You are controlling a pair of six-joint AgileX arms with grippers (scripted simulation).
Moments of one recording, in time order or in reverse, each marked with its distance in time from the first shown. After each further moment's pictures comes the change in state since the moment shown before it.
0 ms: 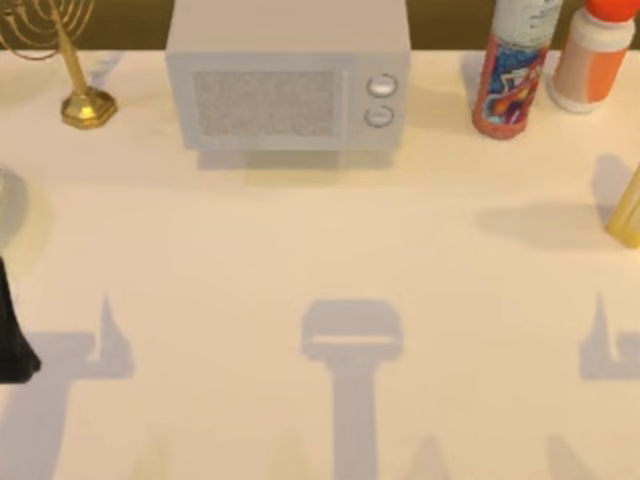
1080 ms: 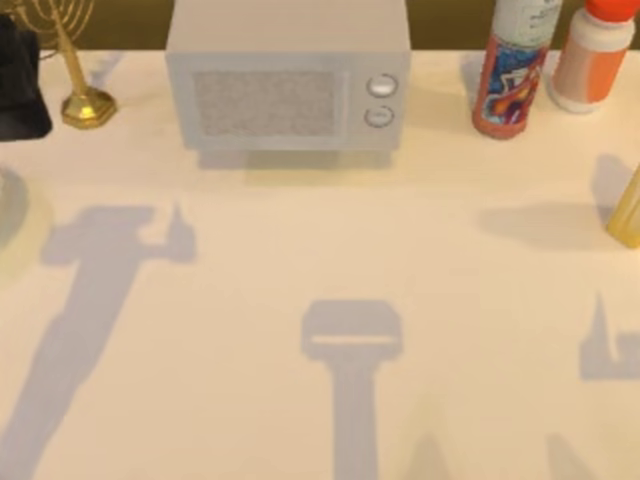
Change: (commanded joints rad) left arm -0.256 0.814 0.956 -0.488 -0.073 -0.222; right arm 0.000 0.000 0.000 0.000 0.000 0.000
